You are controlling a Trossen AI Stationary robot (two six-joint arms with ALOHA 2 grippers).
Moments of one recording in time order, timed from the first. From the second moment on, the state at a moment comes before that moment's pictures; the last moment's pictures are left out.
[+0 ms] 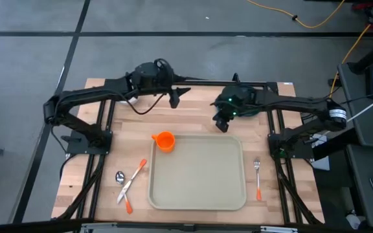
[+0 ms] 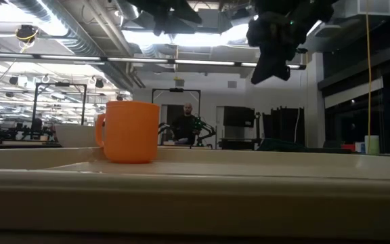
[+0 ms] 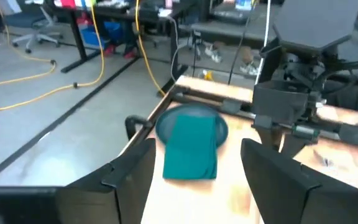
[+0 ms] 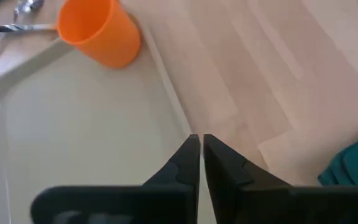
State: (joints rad) left arm 0.37 1.38 1.25 -0.16 0.00 -0.03; right arm -0.29 1.36 1.06 -0.60 -0.18 0.23
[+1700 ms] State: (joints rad) left arm 0.38 0.68 0.51 0.22 -0.02 -0.04; right arm -0.21 1.56 1.06 -0.82 0.15 0.08
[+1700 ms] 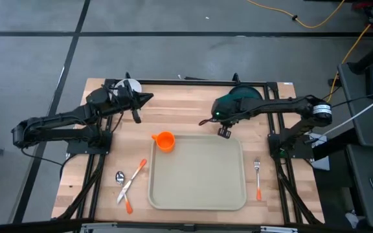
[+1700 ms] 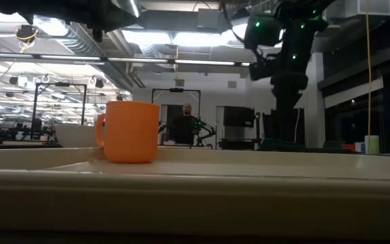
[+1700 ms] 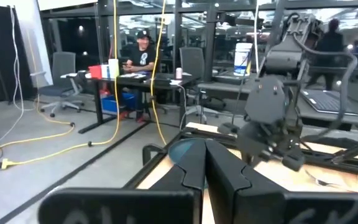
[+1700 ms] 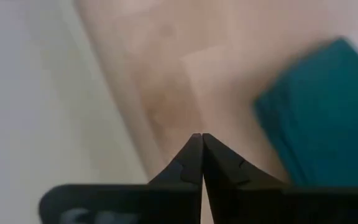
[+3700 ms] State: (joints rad) left arm 0.38 0.68 0.51 0.13 -0.06 -0.04; right arm -0.19 1.61 1.07 -0.81 0.42 0.04
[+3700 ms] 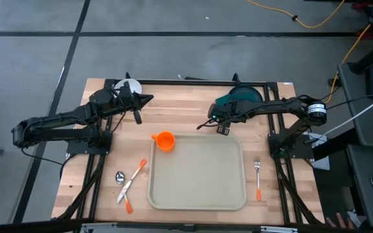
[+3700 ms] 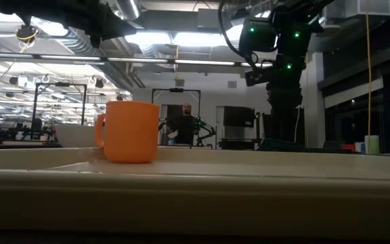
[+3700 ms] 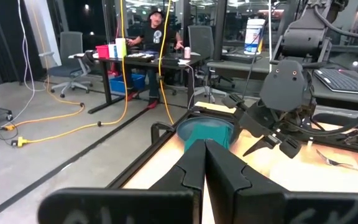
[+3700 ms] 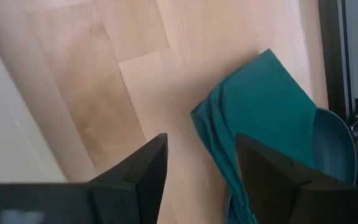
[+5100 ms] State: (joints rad) left arm 0.38 0.68 0.51 0.12 -0.12 -0.04; right arm -0.11 1.62 0.86 -0.61 0.53 0.04
